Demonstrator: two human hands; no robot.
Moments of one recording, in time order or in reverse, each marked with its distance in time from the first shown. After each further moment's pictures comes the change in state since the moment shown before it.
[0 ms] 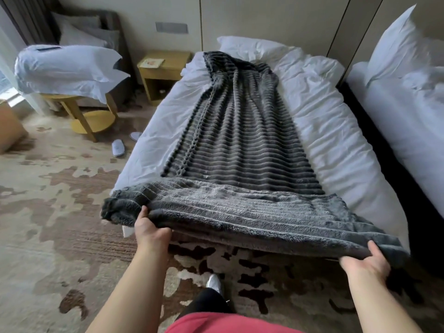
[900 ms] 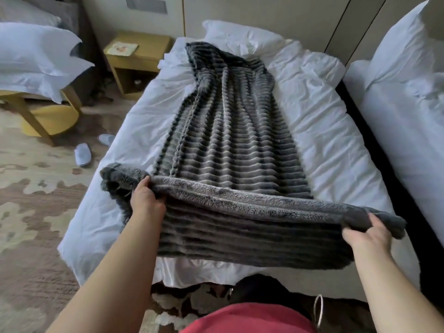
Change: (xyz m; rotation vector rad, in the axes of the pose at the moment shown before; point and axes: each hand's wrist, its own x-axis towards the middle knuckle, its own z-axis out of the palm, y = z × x) left_hand 0.222 -0.003 0.247 0.155 0.093 0.096; right_hand 0.122 0.007 0.280 -0.042 -0.043 -0.087
